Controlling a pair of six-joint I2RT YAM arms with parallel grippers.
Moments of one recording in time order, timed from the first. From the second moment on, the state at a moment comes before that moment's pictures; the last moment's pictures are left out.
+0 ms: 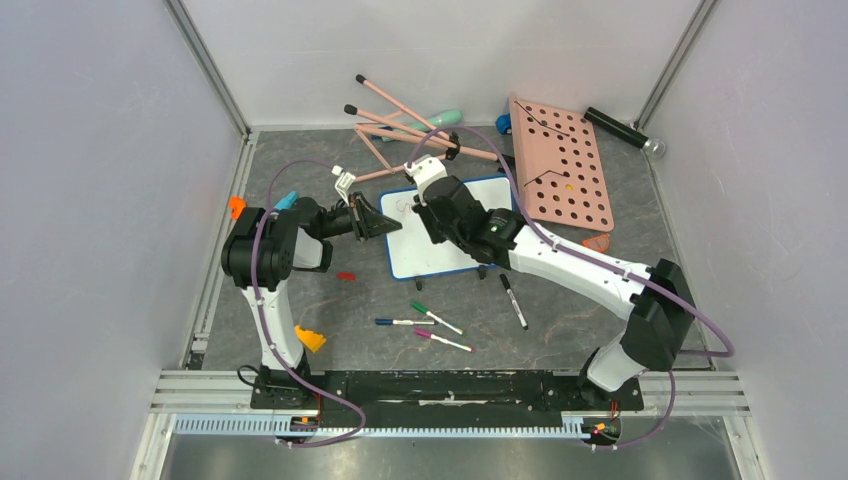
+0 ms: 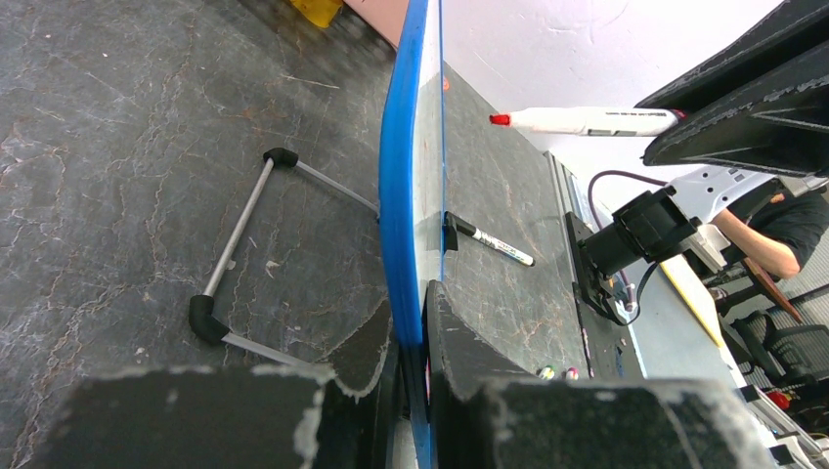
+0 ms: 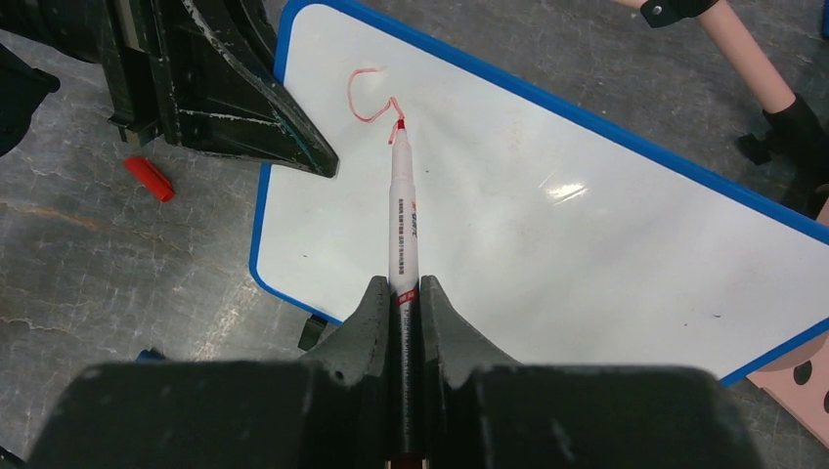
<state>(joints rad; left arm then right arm) -0.08 2.04 0.73 1.49 1.23 -0.82 0.92 1.58 1.34 -0.36 0.33 0.11</state>
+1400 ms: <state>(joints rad) -0.08 2.04 0.73 1.49 1.23 -0.82 0.89 1.61 1.35 -0.36 0.28 0.08</state>
